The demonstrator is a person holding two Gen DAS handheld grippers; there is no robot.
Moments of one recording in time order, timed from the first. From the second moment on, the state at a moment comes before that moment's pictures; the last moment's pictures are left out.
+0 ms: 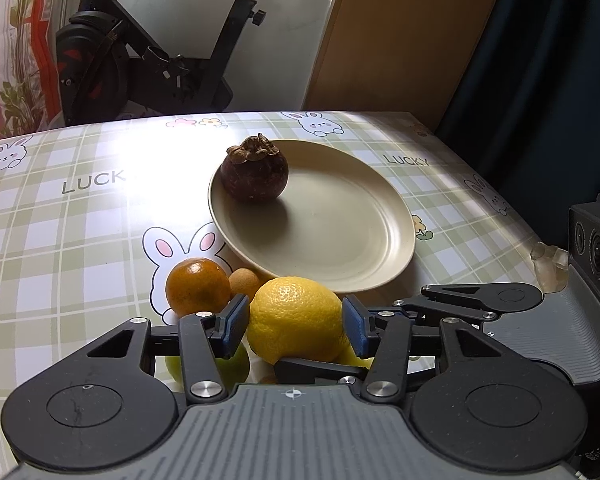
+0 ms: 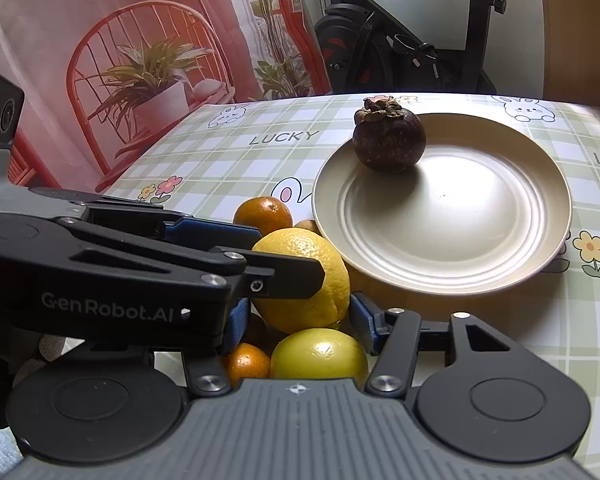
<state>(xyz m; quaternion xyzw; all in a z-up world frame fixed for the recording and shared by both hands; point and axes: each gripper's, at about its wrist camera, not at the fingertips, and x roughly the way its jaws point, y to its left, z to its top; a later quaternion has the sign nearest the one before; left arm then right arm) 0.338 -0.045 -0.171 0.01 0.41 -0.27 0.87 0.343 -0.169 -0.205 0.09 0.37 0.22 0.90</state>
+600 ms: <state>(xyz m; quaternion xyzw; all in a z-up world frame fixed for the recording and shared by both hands) 0.348 -0.066 -0.138 0.03 0.36 -0.29 0.89 0.342 -0.186 -0.176 0.09 0.33 0.21 0.92</state>
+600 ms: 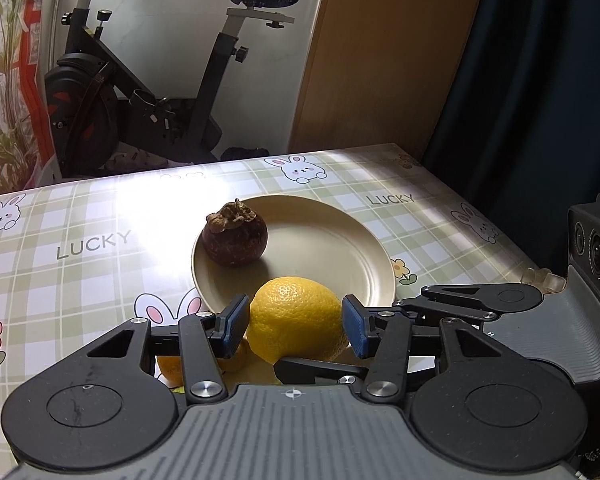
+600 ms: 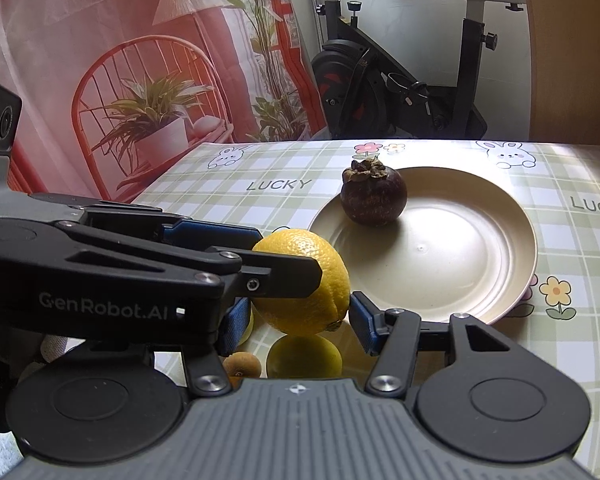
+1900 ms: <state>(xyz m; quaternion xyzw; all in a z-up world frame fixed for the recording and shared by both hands) 0.400 -0.059 -0.129 0.03 0.36 -0.23 0.90 0.409 -0.203 -0.176 0.04 0.35 0.17 0.92</state>
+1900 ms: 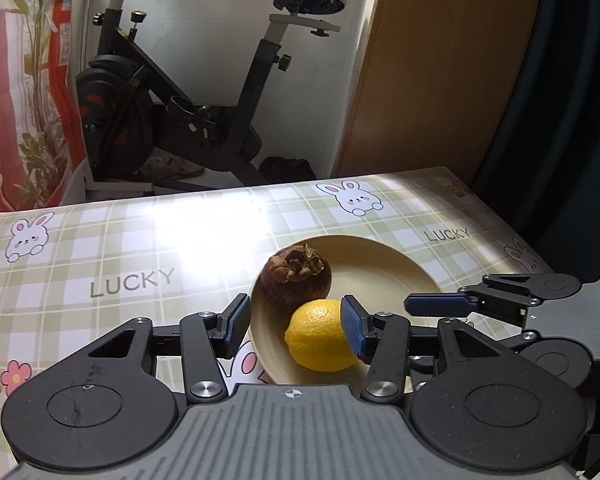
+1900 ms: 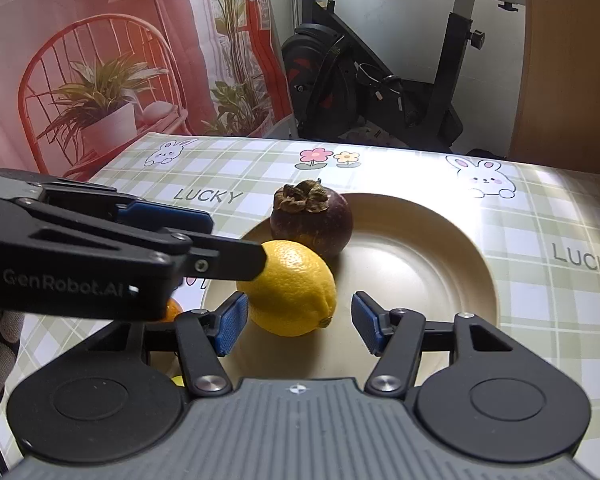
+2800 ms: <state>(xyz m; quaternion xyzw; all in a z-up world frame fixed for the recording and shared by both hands) 0.280 -0.003 -0.052 0.00 0.29 -0.14 0.95 0.304 -0.214 -0.091 0.04 0.28 0.13 0.95</state>
